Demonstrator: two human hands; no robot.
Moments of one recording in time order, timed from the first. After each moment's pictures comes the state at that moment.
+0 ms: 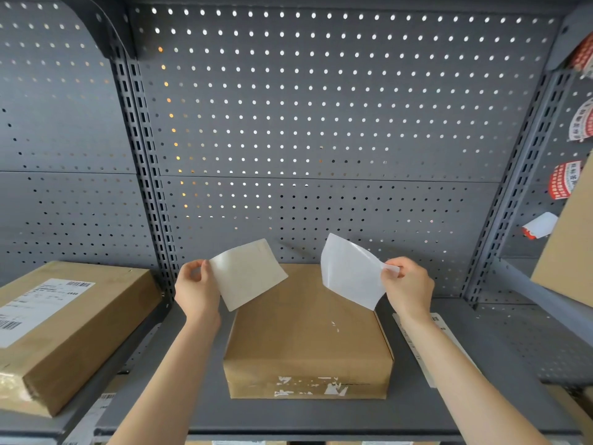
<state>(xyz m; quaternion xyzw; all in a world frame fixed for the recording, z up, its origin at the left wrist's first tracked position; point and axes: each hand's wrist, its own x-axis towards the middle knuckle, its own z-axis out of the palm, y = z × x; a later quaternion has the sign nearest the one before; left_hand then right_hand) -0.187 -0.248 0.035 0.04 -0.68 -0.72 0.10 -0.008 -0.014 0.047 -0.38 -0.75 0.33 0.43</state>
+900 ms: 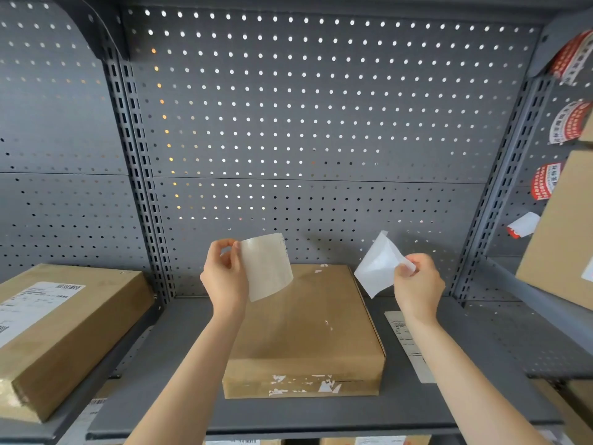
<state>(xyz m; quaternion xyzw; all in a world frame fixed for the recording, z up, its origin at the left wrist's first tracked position) -0.144 -0.217 0.065 -0.09 -0.69 -0.71 0.13 0.008 -0.007 0.051 -0.41 -0.68 0.33 0.50</state>
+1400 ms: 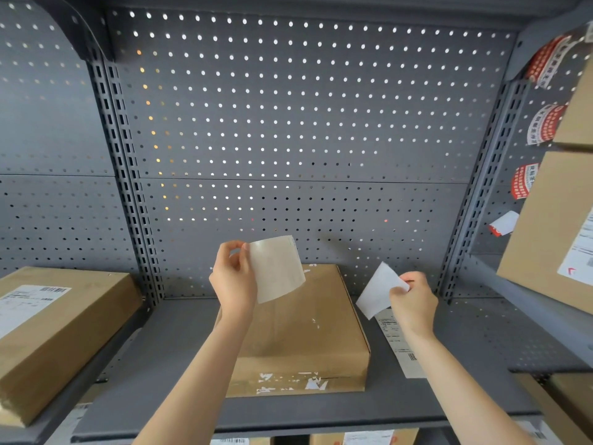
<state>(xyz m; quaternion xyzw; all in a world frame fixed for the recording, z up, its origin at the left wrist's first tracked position) -0.120 -0.197 0.065 -0.11 -0.69 -0.71 0.10 0.032 0.007 0.024 -0.45 -0.72 0.32 0.42</state>
